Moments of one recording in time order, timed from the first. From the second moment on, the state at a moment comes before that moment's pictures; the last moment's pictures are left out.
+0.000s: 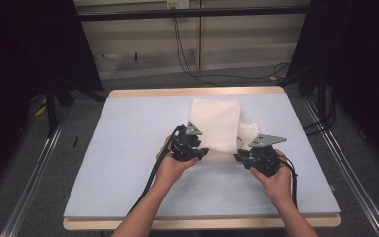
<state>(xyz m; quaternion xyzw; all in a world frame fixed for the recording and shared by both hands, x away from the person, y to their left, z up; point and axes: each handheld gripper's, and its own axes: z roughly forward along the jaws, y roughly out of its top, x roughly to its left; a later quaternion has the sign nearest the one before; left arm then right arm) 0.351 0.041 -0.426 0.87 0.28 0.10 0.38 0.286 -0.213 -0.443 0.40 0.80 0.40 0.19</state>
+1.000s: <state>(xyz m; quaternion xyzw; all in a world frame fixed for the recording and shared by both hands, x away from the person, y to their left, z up) 0.374 0.127 -0.429 0.80 0.43 0.07 0.41 0.287 -0.226 -0.453 0.42 0.80 0.37 0.20</state>
